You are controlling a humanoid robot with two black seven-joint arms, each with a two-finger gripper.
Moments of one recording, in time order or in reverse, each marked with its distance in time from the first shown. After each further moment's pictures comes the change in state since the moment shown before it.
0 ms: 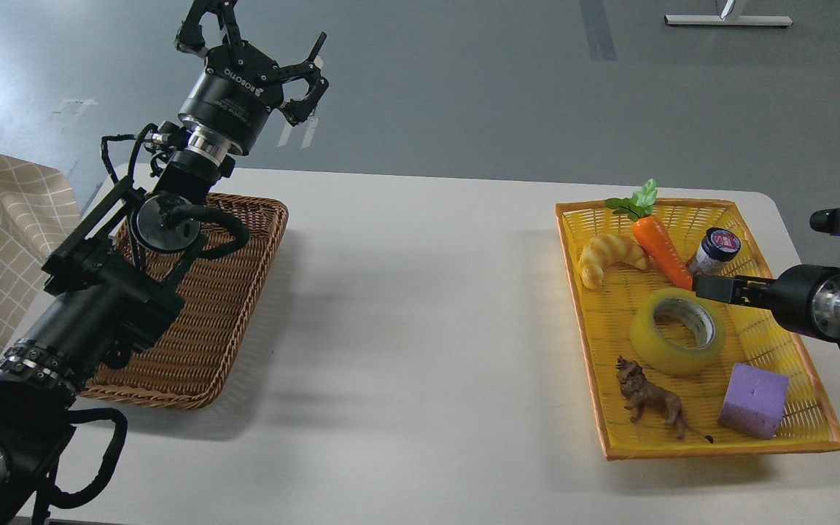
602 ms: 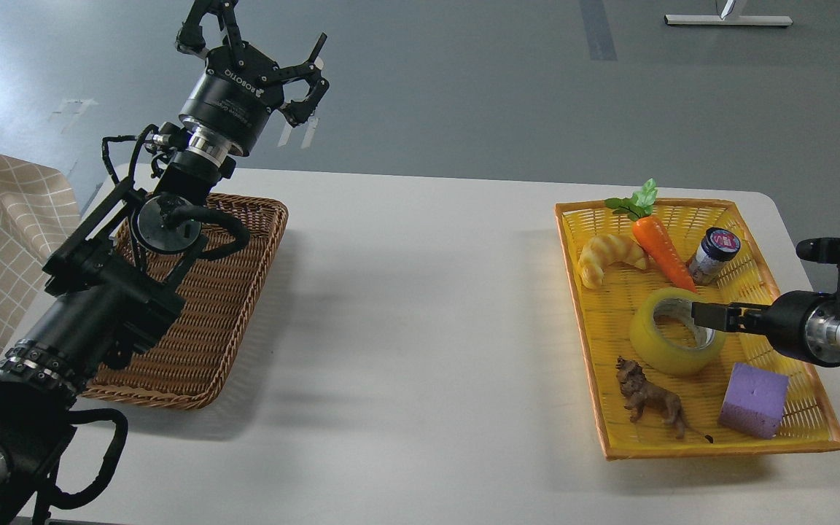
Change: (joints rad) left arm 0.004 -0.003 0.000 0.000 0.000 0.000 0.000; right arm -0.058 0.014 0.000 0.000 -0.061 0.000 0.001
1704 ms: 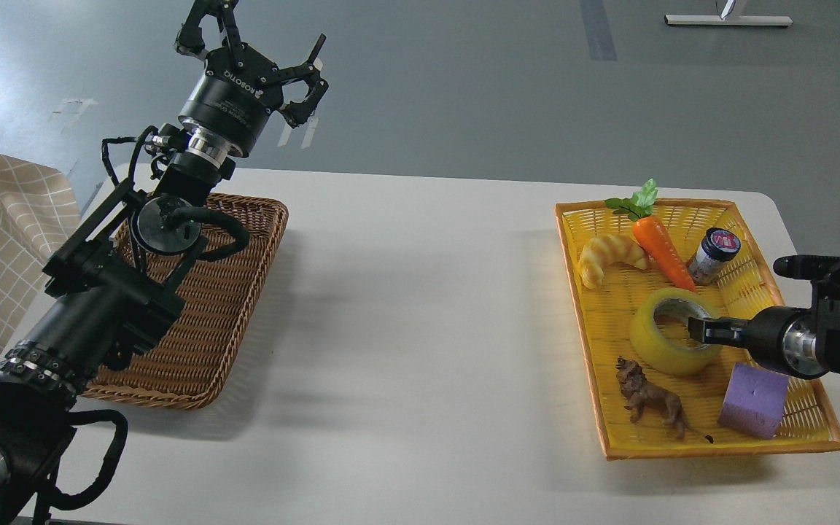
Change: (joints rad) left arm 0.001 0.000 -0.001 0.000 -0.001 0.000 -0.002; right arm -0.012 0.085 -0.002 -0.080 -0.040 0.000 0.004
